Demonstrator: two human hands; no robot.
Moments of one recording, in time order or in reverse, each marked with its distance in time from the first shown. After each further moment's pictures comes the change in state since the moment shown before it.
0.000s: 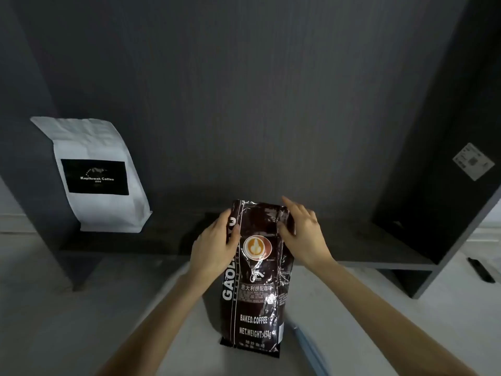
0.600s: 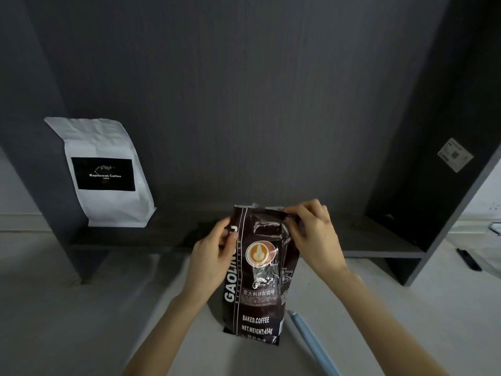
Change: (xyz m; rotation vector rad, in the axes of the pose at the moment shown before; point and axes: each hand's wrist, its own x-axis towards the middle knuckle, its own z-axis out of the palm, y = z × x) left_hand -0.041 0.000 -0.012 -0.259 0.056 0.061; right_hand -0.038 -0.014 -0.020 -0.088 0.228 -0.132
